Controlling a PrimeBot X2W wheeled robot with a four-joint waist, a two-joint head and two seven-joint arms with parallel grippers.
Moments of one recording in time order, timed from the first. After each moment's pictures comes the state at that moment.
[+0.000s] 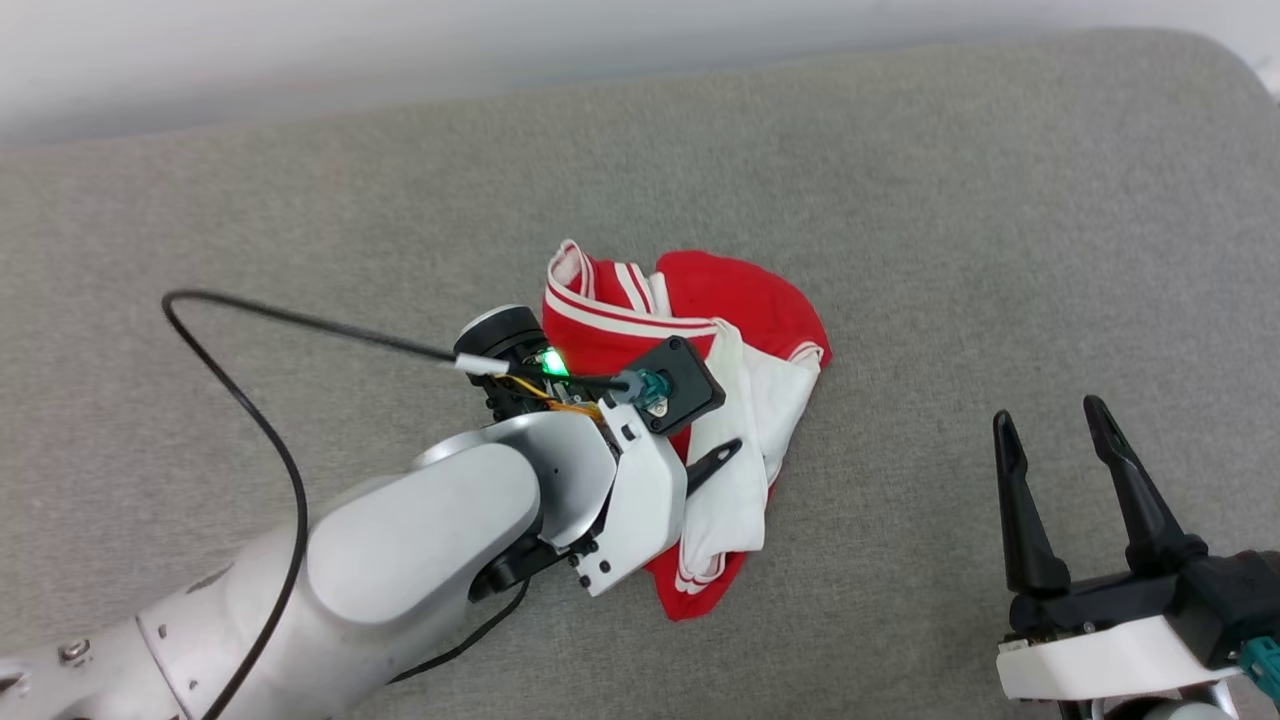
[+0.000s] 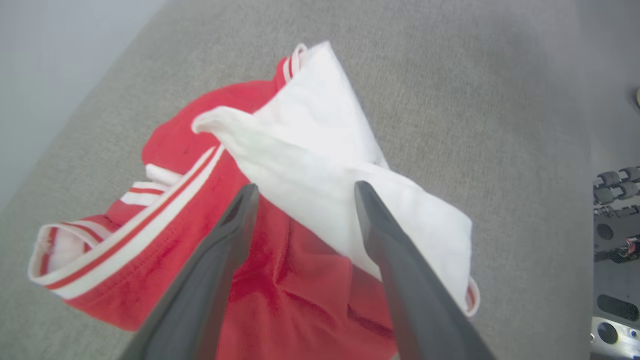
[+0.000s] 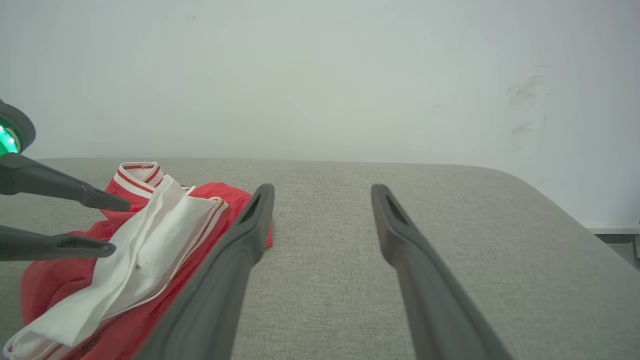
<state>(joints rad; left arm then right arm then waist) -0.96 0.47 -1.25 0.22 -0.73 -0.11 0.31 0.01 -0.05 0.01 -0.09 0.05 0.13 -0.26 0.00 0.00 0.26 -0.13</state>
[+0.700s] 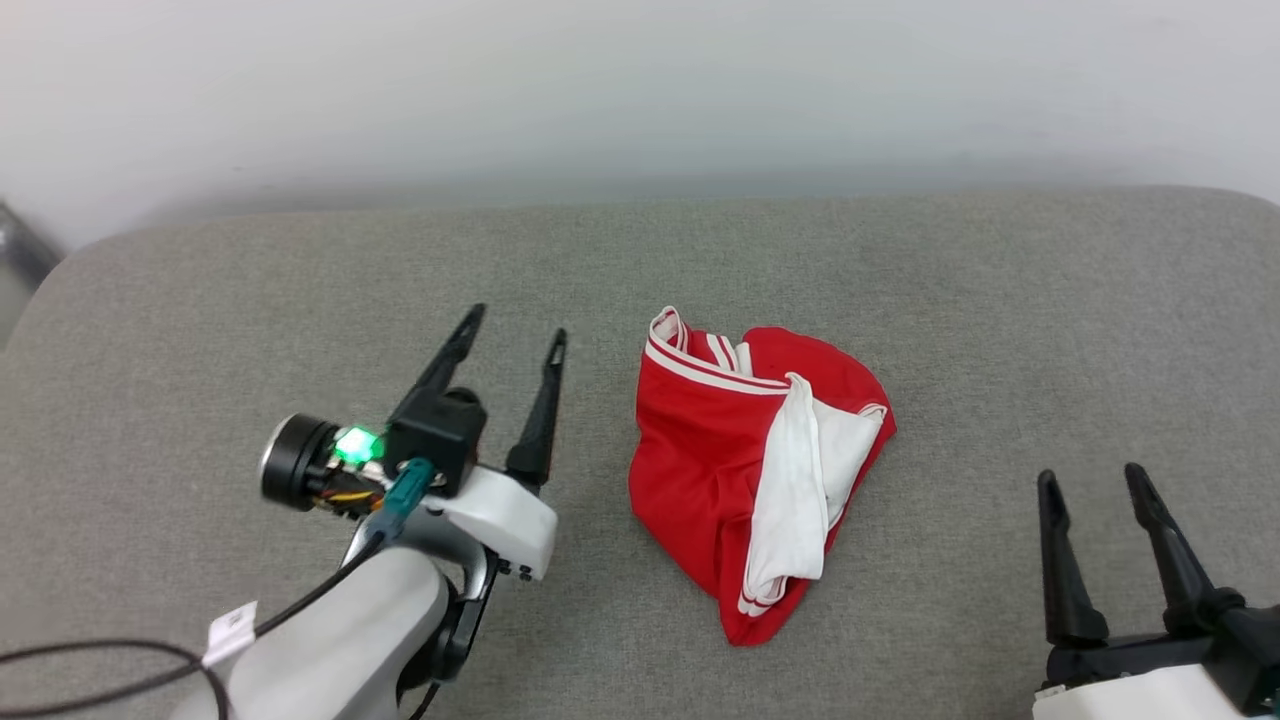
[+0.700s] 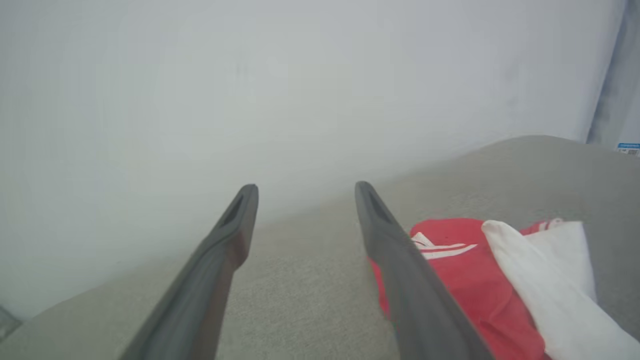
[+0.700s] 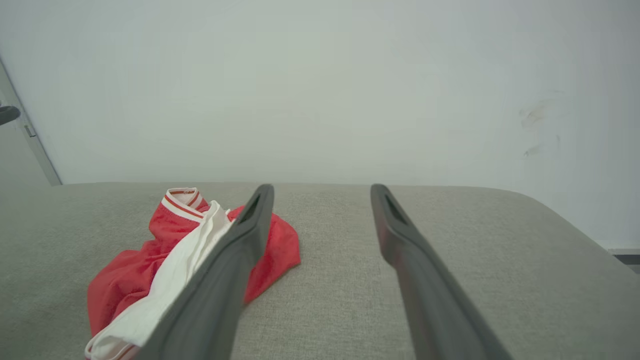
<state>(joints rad) -0.60 0.50 -0.93 0.18 -0.64 0.41 -0.26 0.11 -0.05 -0.05 -0.07 0.08 0.13 -0.26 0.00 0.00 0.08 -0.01</state>
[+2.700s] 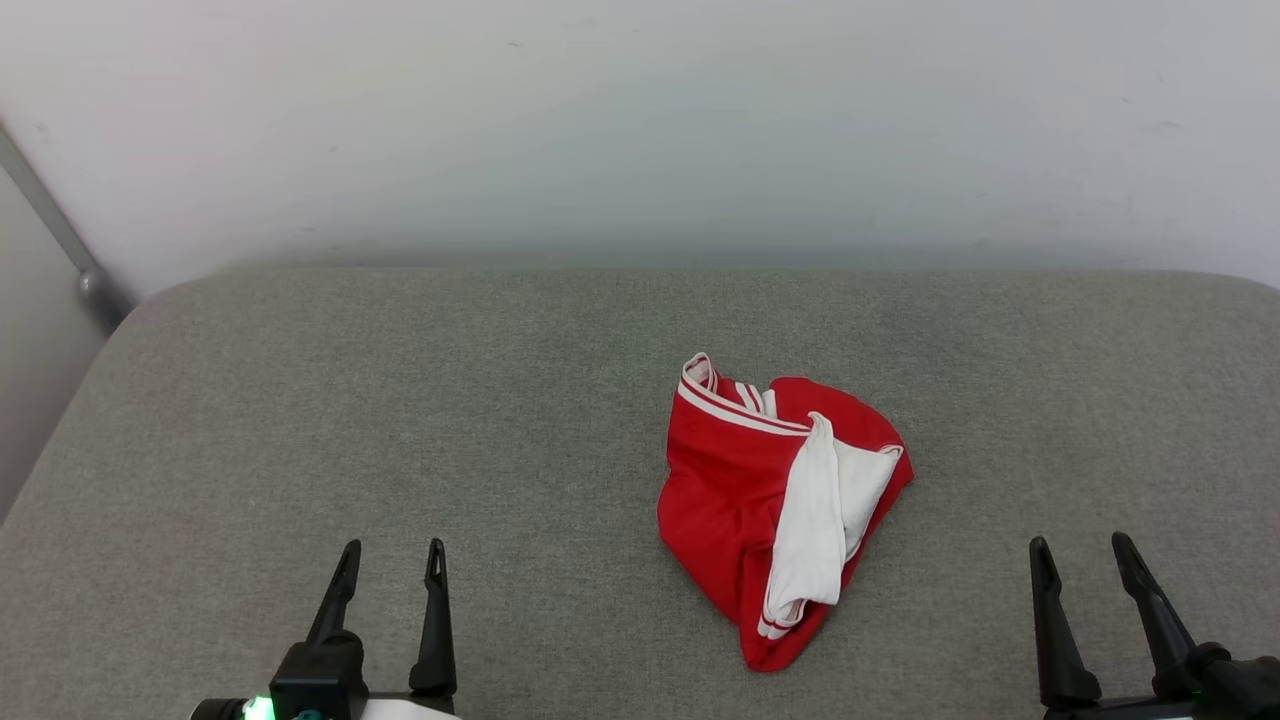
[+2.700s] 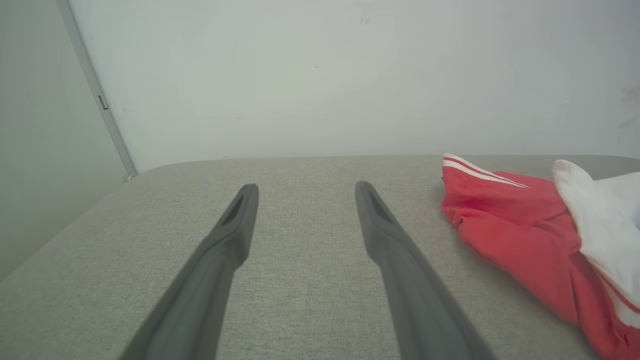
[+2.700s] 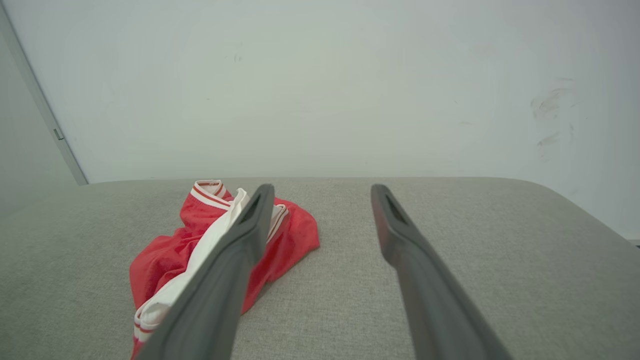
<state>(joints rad) 0.10 0.09 -0.12 0.08 -0.11 0.09 -0.26 0.19 -0.05 -0.05 -0.03 0.12 0.13 -0.26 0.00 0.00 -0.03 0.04</state>
